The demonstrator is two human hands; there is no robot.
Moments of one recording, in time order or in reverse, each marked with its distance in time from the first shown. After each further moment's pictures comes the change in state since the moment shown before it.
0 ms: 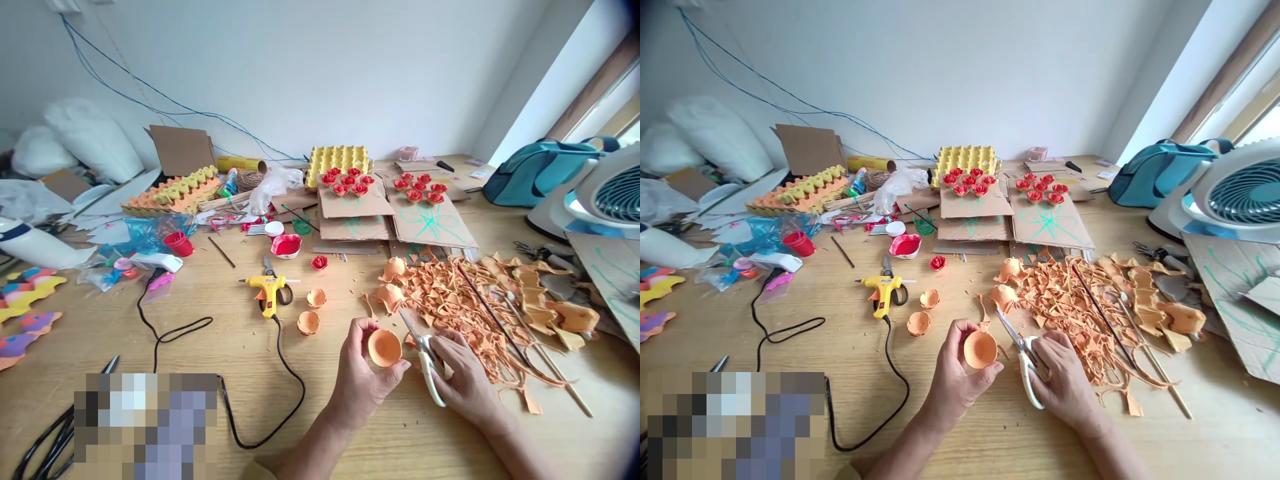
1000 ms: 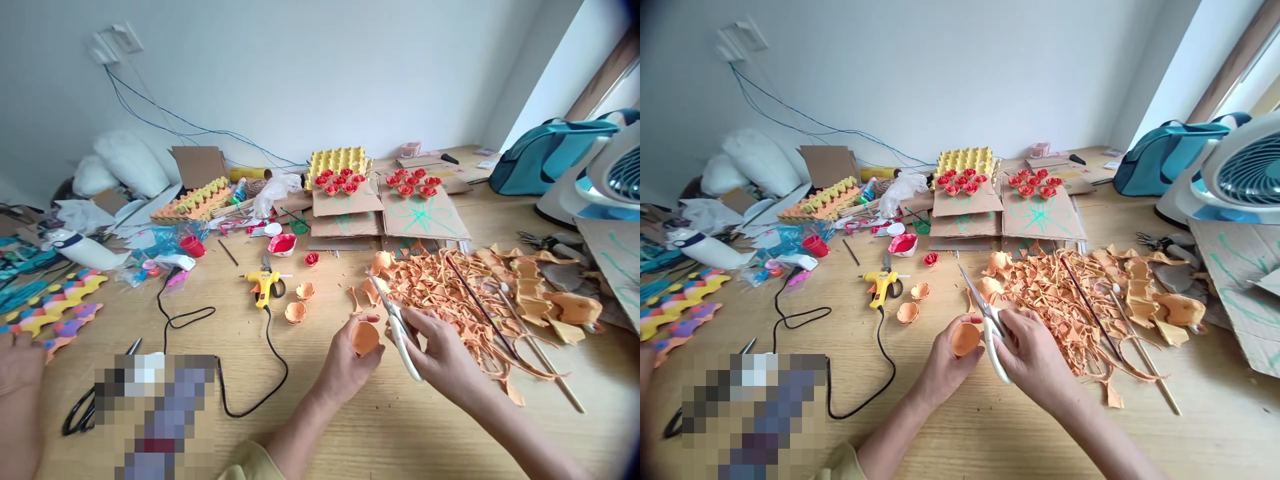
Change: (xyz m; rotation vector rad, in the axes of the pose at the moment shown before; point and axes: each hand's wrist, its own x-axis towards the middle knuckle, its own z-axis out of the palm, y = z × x) left_hand 0.000 -0.007 0.022 0.312 -0.051 -0.088; right_hand 0.040 -0.034 -0.038 0.196 -0.050 0.202
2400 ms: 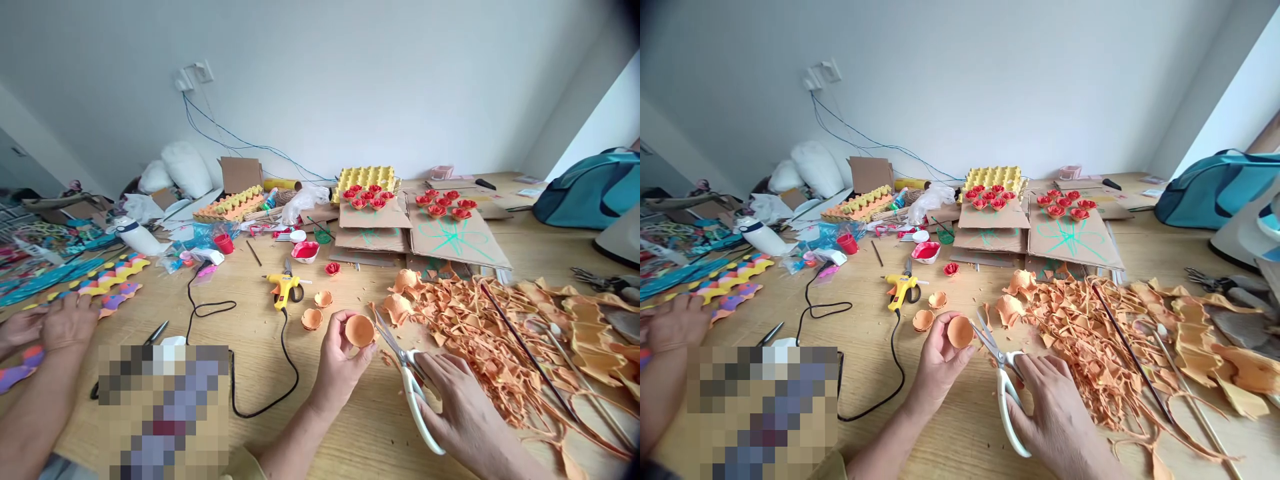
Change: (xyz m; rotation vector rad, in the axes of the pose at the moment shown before) left_hand 0.003 -0.016 -0.018 -0.401 0.265 0.135; right_hand -0.026 0.027 0.027 -0.198 -0.124 -0.160
